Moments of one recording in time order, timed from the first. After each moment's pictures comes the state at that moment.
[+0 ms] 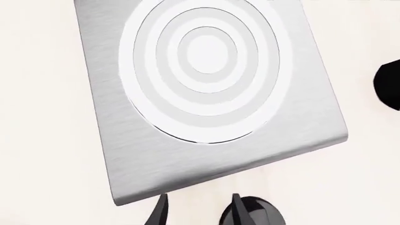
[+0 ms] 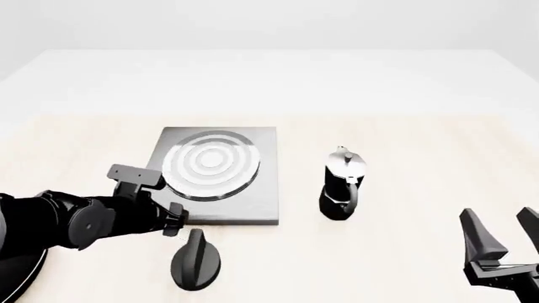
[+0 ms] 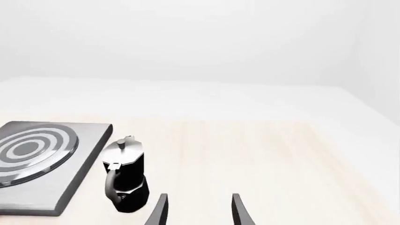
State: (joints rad) left arm -0.32 1.43 -0.55 0.09 -0.04; right arm 0.00 0.24 0.00 -0.17 -0.03
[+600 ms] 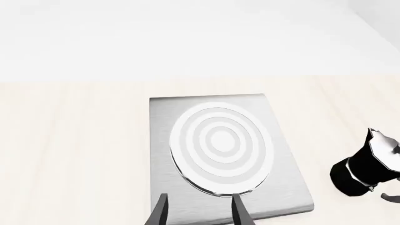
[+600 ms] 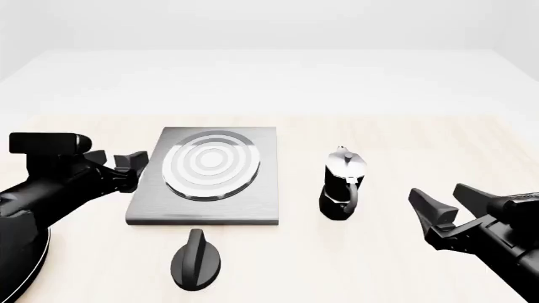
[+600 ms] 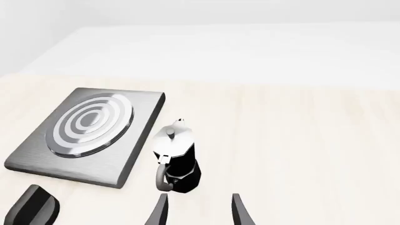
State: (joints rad) left arm -0.20 1.01 -0.48 -0.06 -0.12; right arm 0.24 0.62 -0.23 -0.06 0.11
